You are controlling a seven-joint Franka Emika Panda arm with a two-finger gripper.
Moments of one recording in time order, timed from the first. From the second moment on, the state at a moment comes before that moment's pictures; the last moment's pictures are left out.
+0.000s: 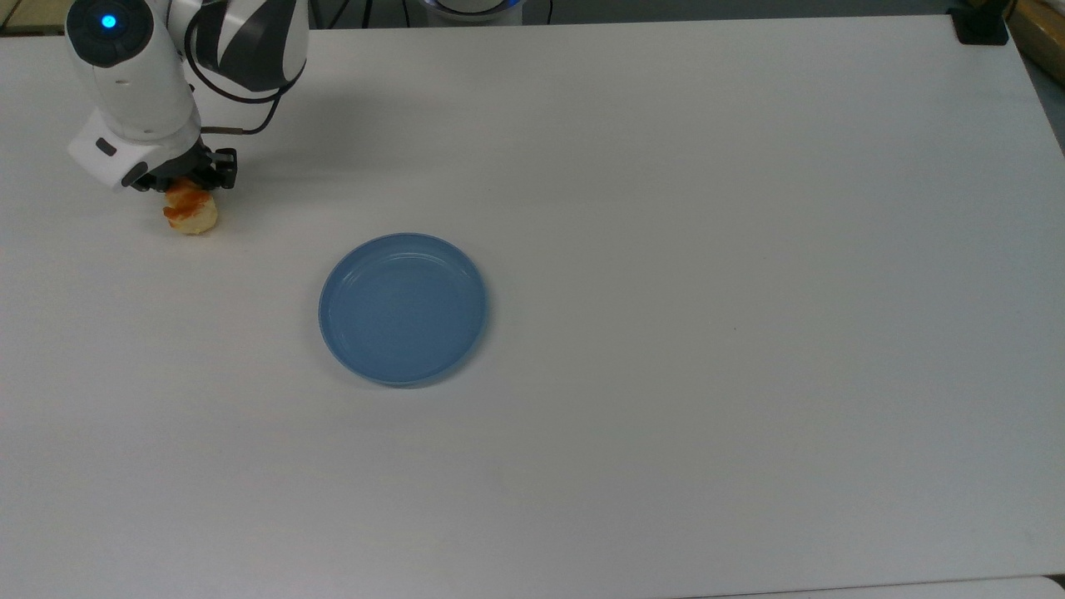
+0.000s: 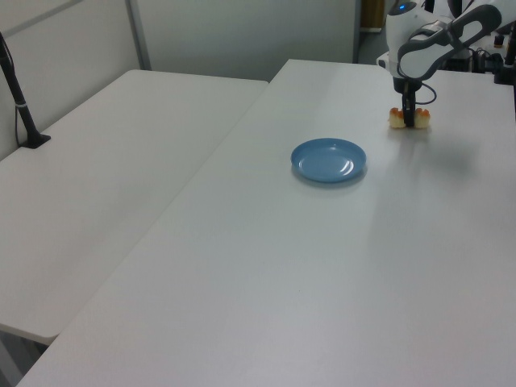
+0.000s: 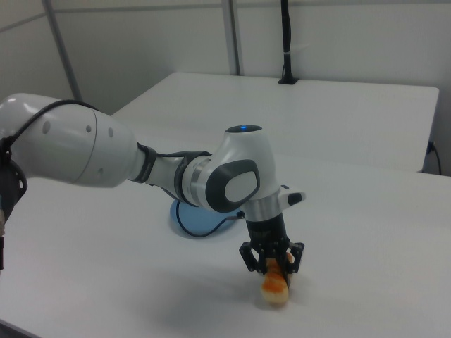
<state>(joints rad) -0.38 0.38 -0.09 -1.87 -0.28 2.22 -0.47</state>
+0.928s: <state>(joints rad) -0.13 0.35 -0.06 -1.62 -0.09 2.01 -0.18</state>
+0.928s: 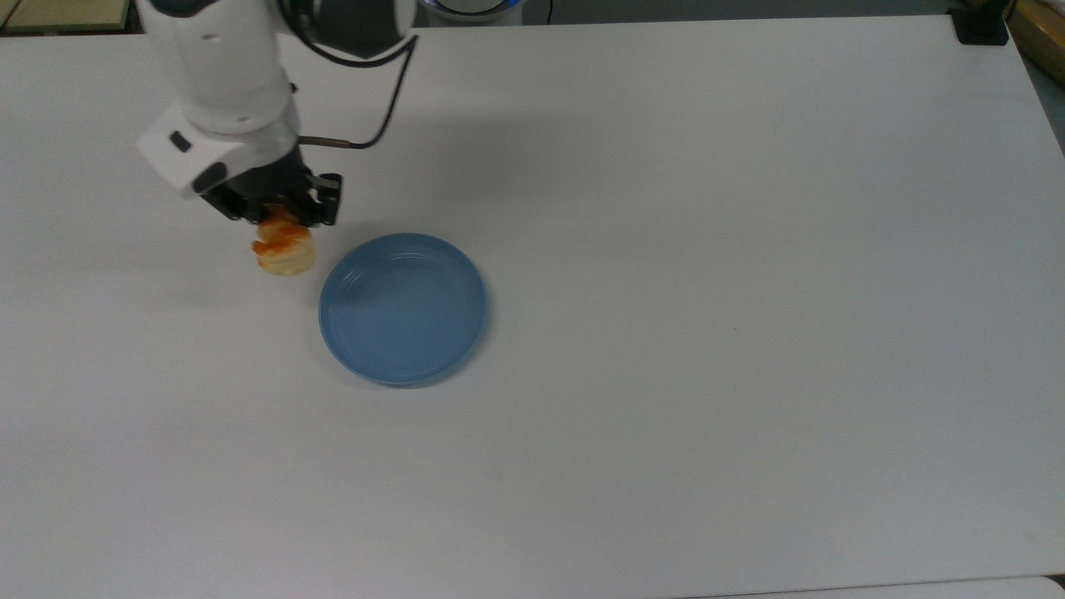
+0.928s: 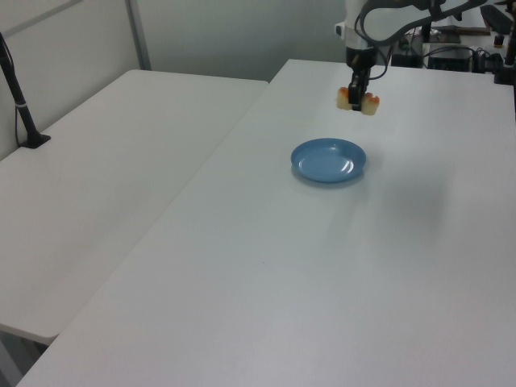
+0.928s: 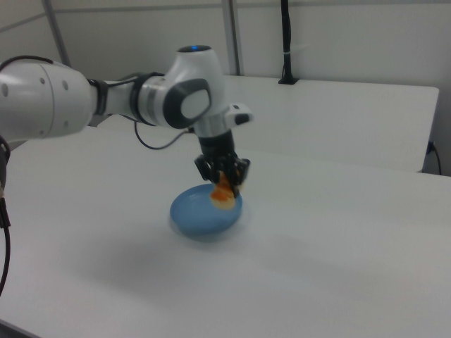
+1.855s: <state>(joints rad) 0.01 0.39 -0.06 -1.60 -0.07 2.01 0.05</state>
